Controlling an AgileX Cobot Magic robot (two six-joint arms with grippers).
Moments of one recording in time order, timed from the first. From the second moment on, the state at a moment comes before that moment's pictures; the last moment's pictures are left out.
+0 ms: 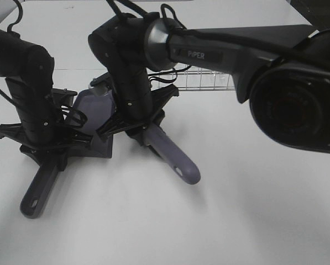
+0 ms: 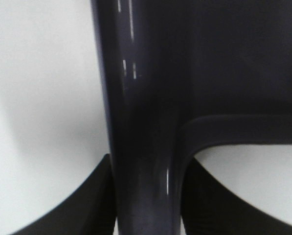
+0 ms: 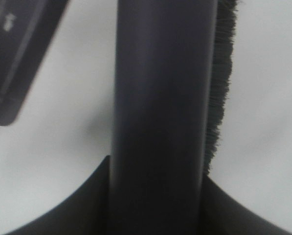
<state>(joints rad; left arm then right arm) -0.36 2.12 -1.27 0.08 0.84 -0.32 0.78 2.53 -2.14 -0.20 1.23 0.23</state>
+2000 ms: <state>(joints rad) -0.36 2.12 -1.27 0.08 0.84 -0.31 0.20 2.05 -1.65 -0.11 1.23 0.13</state>
